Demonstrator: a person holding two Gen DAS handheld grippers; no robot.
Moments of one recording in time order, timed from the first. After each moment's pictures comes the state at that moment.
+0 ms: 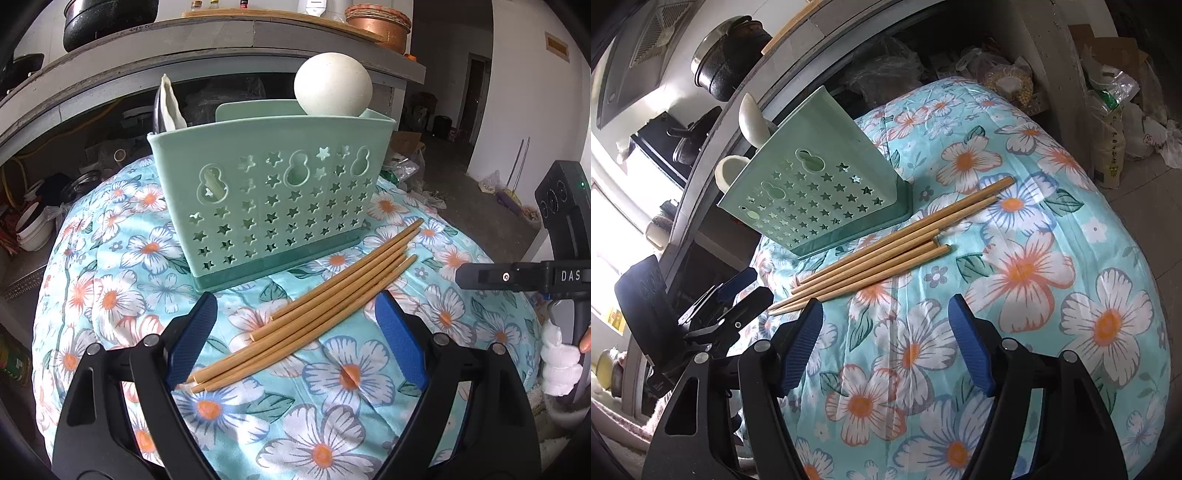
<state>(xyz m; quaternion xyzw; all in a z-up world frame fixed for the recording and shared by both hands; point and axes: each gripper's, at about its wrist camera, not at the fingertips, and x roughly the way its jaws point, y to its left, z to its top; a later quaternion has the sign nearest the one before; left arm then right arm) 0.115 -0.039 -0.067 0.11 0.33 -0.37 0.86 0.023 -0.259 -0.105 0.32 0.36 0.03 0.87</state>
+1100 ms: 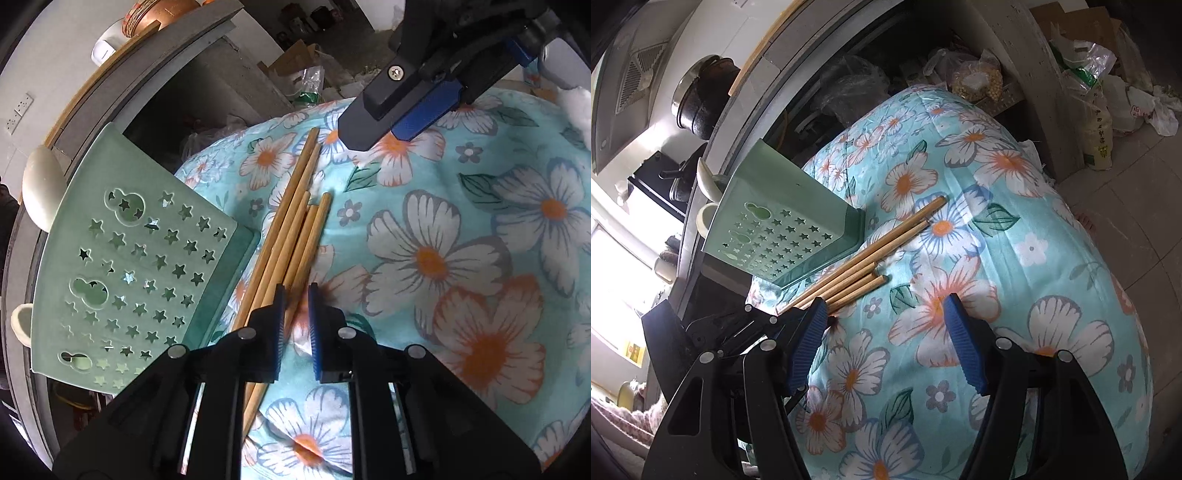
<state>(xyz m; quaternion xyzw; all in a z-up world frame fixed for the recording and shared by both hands) 0.058 -0.163 -0.118 0.49 0.20 -0.41 0.74 0.021 -0.316 -0.128 0.38 0.34 0.03 0.86</state>
